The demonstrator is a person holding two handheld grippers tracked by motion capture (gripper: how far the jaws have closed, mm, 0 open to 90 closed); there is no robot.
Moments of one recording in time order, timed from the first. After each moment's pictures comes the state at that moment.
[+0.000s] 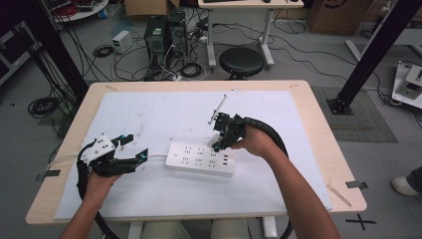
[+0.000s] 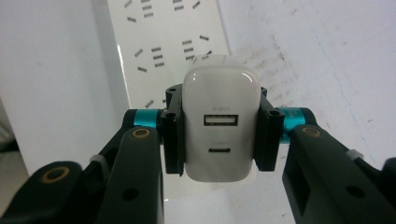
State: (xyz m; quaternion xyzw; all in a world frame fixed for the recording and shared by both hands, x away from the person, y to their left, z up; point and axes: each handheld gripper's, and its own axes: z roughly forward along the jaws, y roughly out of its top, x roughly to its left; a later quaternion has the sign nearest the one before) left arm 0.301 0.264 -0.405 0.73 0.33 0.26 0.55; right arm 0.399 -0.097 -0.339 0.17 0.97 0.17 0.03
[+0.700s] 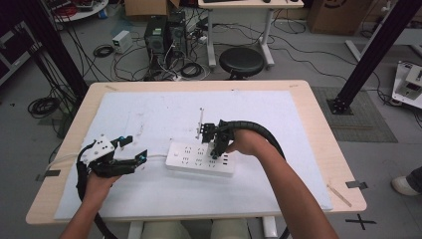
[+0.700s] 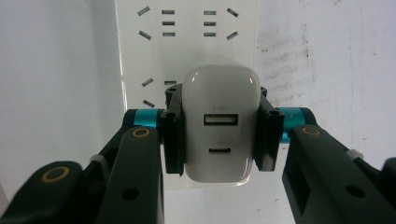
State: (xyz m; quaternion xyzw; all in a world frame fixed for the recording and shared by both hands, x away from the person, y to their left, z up) left arm 0.300 0.267 -0.408 0.73 0.33 0.26 0.54; right arm 0.394 -0.058 -0.352 0.07 0.99 0.05 0.06
